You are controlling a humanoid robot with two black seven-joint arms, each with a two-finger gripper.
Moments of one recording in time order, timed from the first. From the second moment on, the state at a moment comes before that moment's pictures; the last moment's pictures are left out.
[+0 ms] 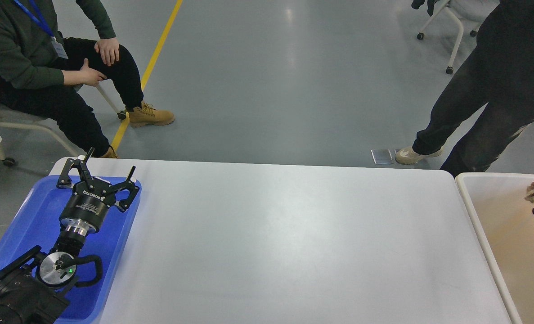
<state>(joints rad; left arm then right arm) -0.47 0.33 -0.96 -0.46 -0.12 -0.78 -0.36 0.86 -0.45 0.15 0.08 -0.11 -0.07 -0.18</state>
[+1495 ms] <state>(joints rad) -0.47 0.33 -0.95 -0.46 -0.12 -0.78 -0.36 0.77 -0.45 0.28 0.10 -0.05 -0.09 -0.18</state>
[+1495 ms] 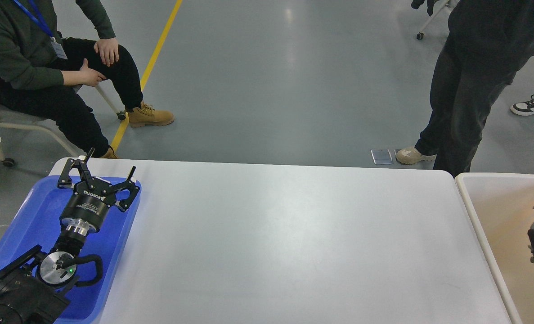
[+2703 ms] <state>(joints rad) -0.47 0.33 -0.95 -0.46 -0.12 -0.78 -0.36 0.94 -0.30 0.80 0.46 0.02 -0.01 -0.17</state>
